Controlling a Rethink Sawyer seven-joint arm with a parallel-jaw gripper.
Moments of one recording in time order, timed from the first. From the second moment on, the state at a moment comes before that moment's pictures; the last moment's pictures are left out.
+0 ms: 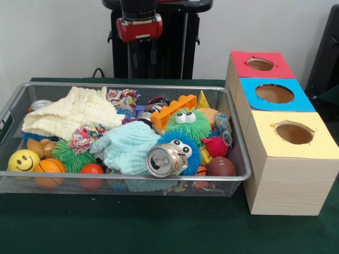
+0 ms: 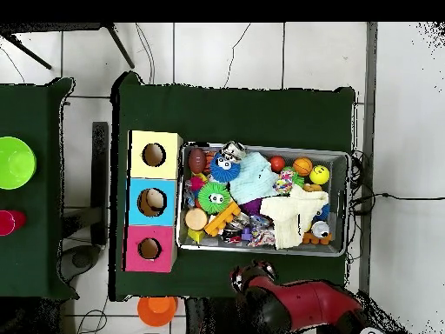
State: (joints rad) arm -0.75 -0.81 0.29 2.24 -0.72 0.16 1.57
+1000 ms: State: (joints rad) arm -0.78 -0.81 0.32 2.17 -0.84 0.16 1.57
